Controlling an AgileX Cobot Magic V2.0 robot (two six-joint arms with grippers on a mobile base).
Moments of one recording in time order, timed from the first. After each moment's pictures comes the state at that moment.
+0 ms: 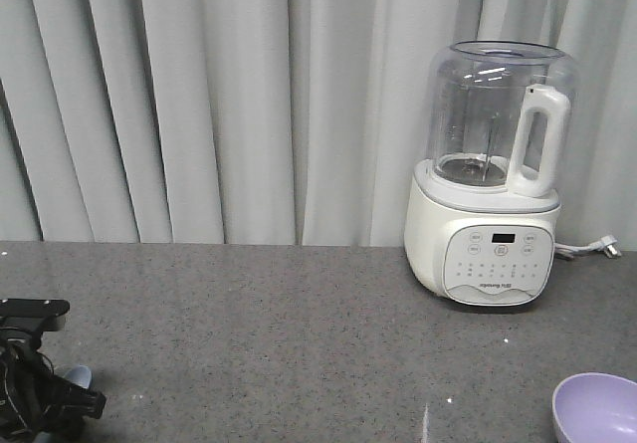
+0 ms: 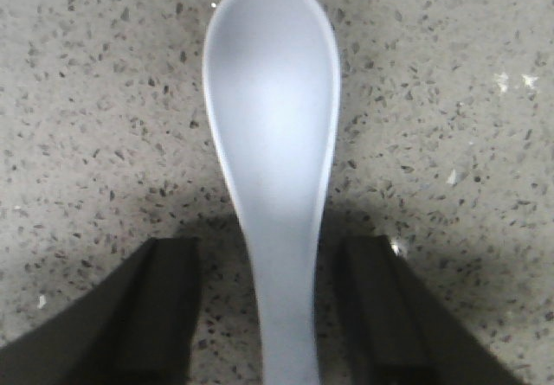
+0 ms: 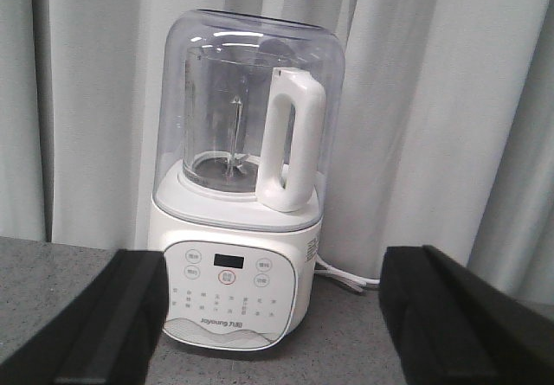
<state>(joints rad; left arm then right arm) -0.08 1.72 -1.14 -0.04 0.73 0.01 -0.03 0.85 -0.78 -0.04 0.05 -0.09</state>
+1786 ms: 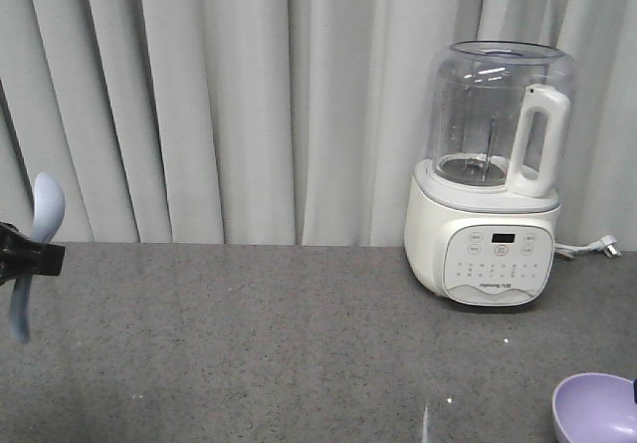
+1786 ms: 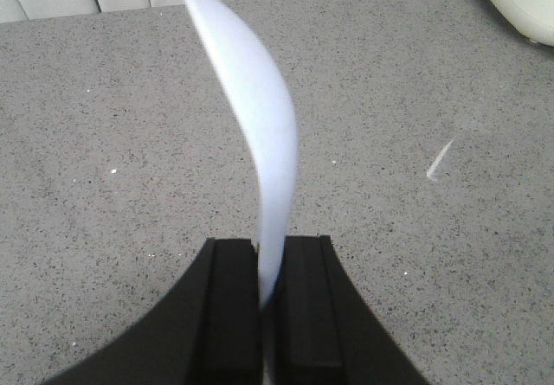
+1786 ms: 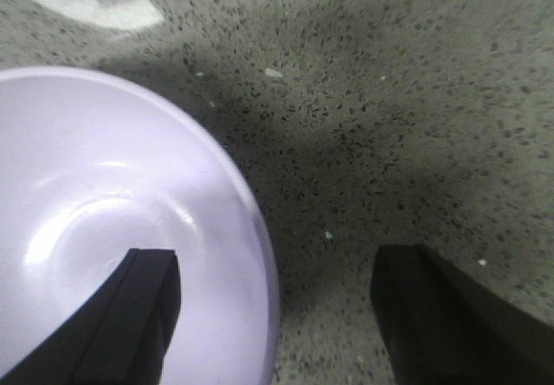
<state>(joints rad) -0.13 1.25 -1.30 -0.23 0.82 0.16 -0.31 1.53 -1.04 0.06 0.79 0.03</state>
